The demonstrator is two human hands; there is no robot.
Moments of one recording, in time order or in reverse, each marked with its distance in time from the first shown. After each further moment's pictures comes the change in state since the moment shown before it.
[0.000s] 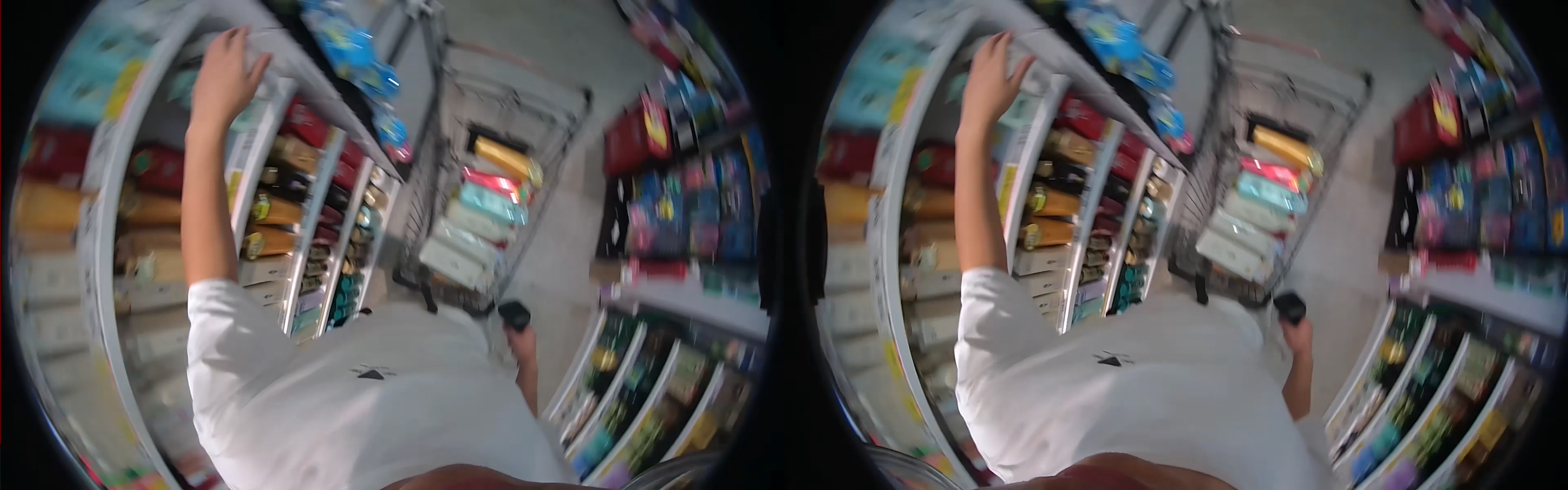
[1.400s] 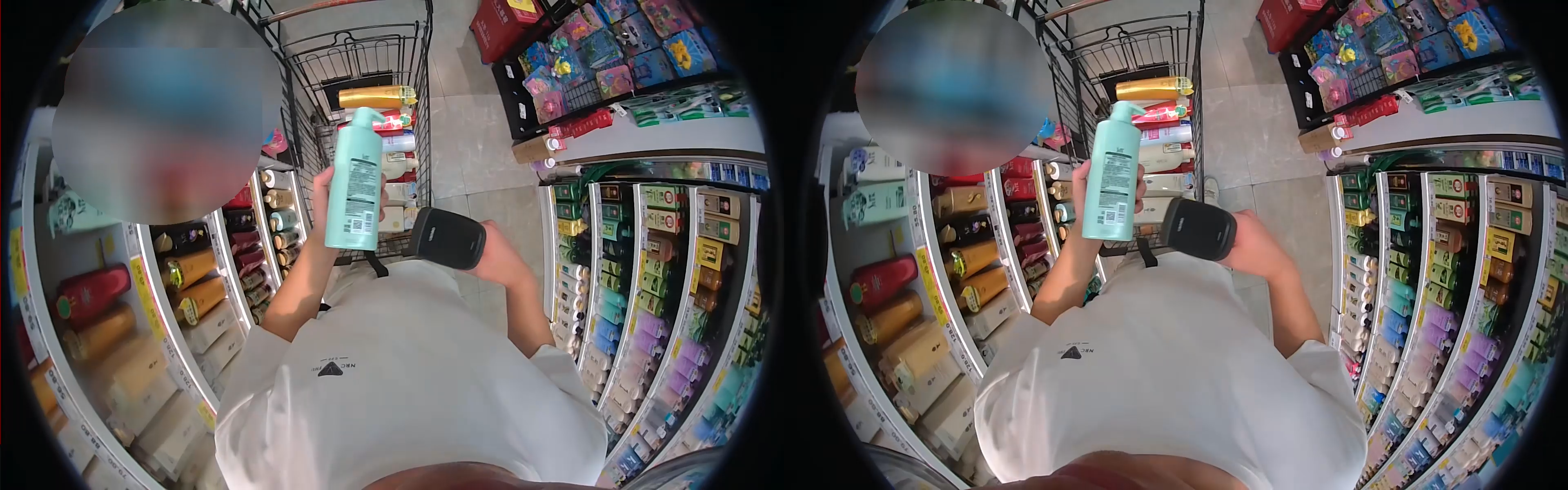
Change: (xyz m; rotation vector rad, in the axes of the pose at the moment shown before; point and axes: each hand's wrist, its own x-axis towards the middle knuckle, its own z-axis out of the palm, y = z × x) left_hand -0.155 0.376 0.007 2.566 1.035 0.959; right_hand -0.093 -0.257 -0.080 0.029 -0.170 -0.518
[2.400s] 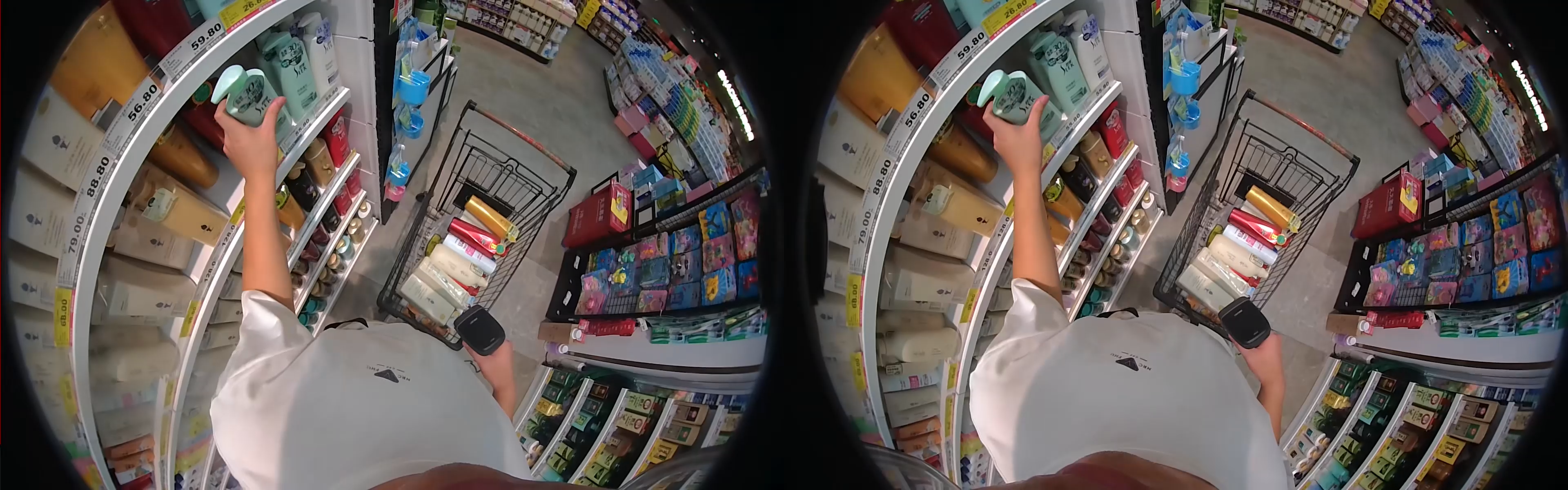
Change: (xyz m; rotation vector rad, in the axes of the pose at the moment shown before) left_hand -0.260 0.251 0.030 1.387 1.841 1.774; right_hand 0.000 -0.010 0.082 -0.045 0.027 -0.001
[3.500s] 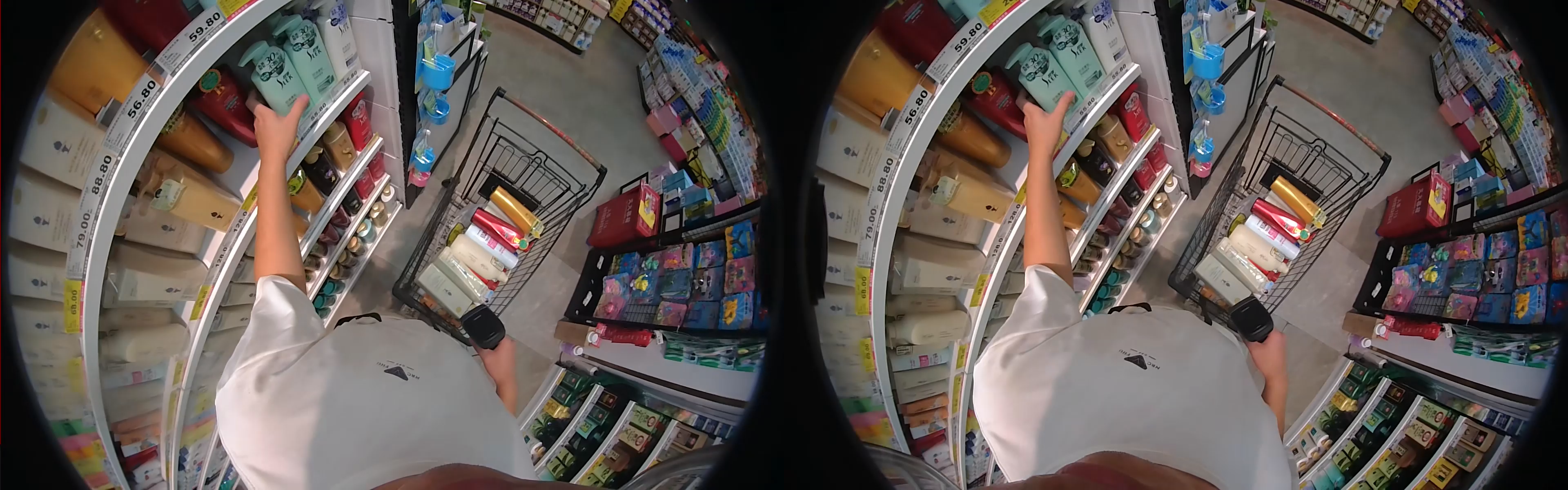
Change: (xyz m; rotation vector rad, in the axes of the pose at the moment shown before) left_hand -0.007 -0.069 0.037 0.100 -0.430 -0.197; right_hand 0.012 0.062 0.008 -0.130 -0.048 0.129
